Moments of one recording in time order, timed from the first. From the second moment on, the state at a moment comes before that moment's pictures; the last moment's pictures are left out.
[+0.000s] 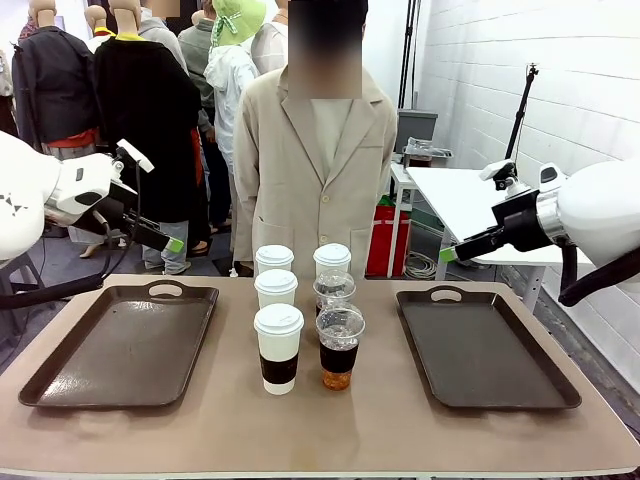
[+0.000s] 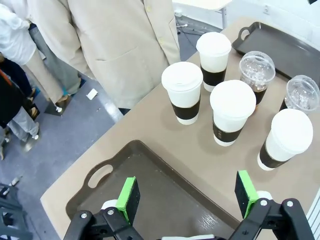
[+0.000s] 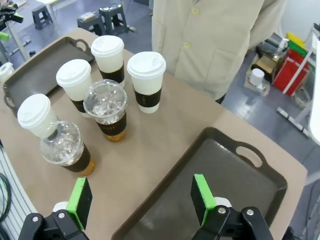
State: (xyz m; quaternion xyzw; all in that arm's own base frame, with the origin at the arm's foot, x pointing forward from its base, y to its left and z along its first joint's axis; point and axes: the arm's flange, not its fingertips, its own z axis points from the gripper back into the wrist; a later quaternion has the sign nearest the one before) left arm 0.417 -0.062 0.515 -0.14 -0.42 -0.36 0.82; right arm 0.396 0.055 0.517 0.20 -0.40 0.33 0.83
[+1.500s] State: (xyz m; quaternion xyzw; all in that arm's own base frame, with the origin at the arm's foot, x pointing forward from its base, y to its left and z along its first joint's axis) left arm 0.422 -0.055 0.510 -0.16 -0.43 -0.35 0.82; right arm 0.394 0.057 0.518 0.20 -0.40 0.33 0.83
